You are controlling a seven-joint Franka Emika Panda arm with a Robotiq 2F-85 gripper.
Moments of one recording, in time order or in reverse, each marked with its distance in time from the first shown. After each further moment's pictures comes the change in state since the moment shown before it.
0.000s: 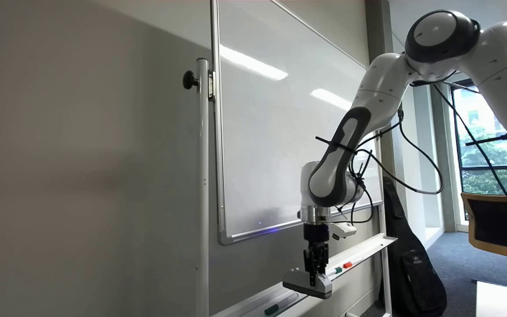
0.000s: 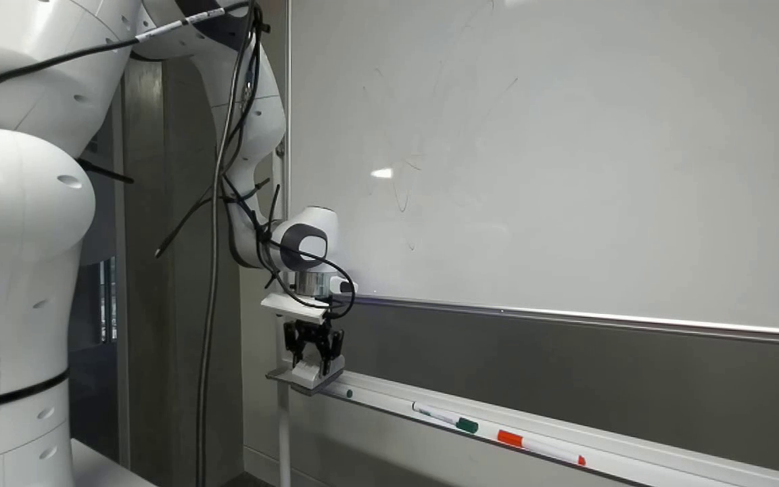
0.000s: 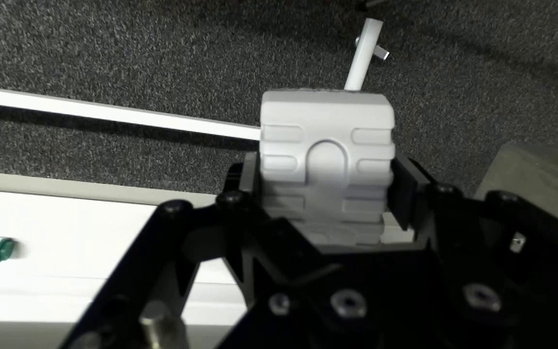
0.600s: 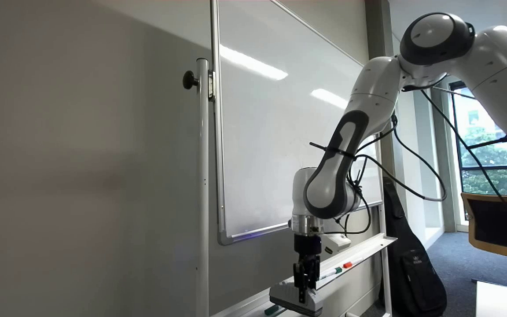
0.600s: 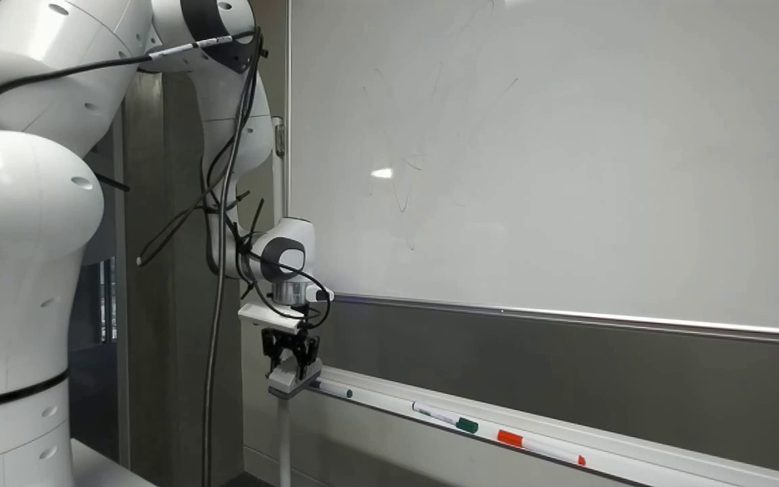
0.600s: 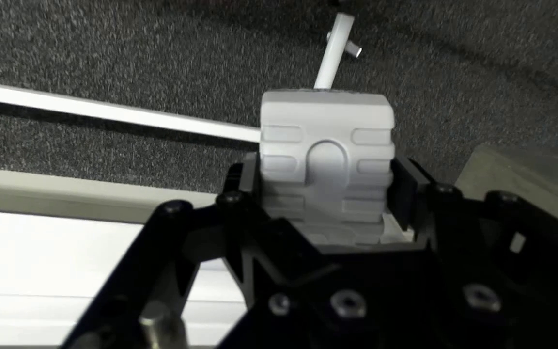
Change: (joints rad) arm 0.067 0.060 0.052 0.008 0.003 0.090 0.076
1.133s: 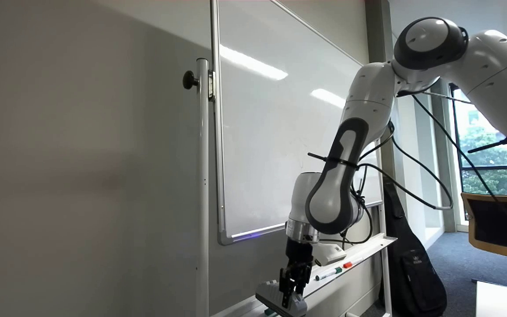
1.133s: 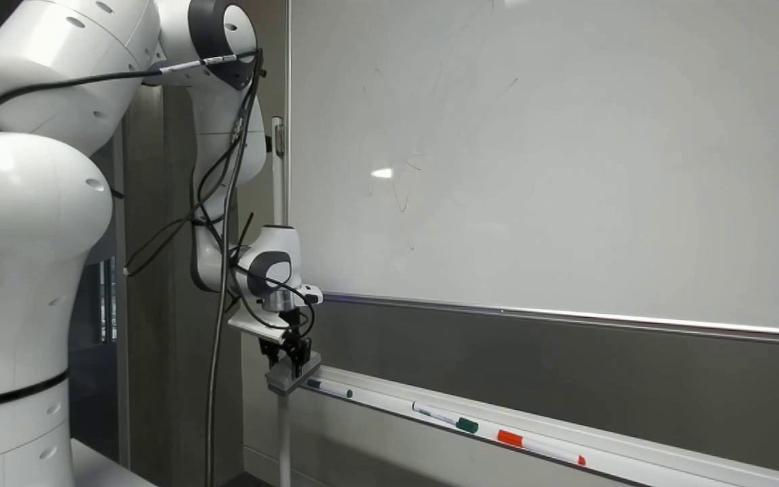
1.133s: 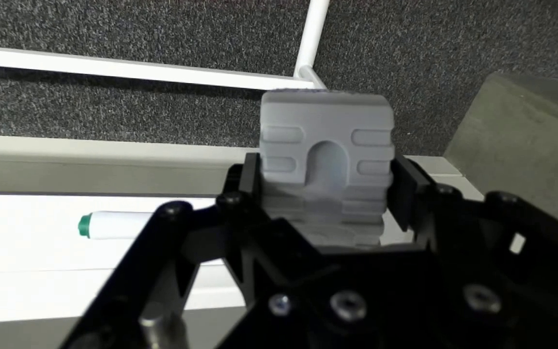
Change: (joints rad) arm 0.078 0.059 -0.014 -0.009 -0.001 0.230 0.136
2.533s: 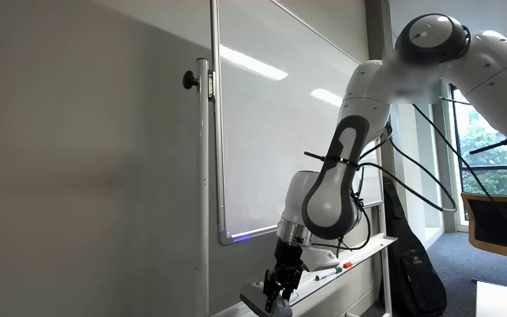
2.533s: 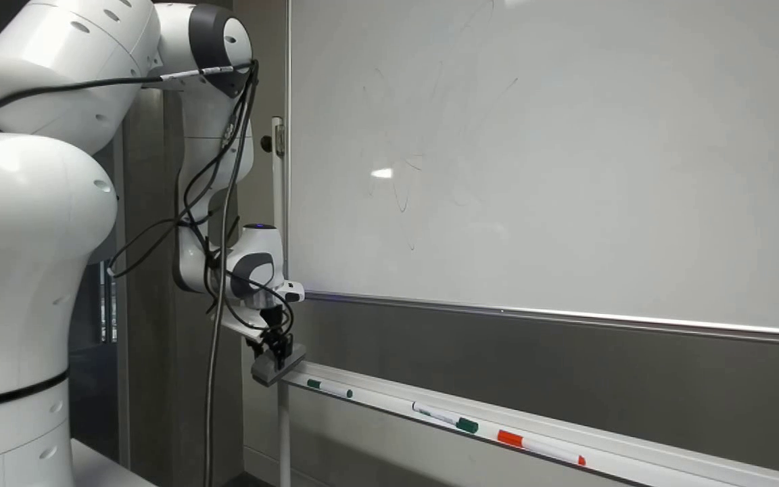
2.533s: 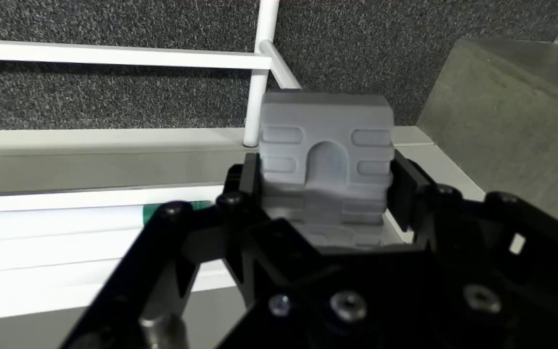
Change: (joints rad) arm 0.047 0.018 0.051 0.015 0.027 0.088 0.100
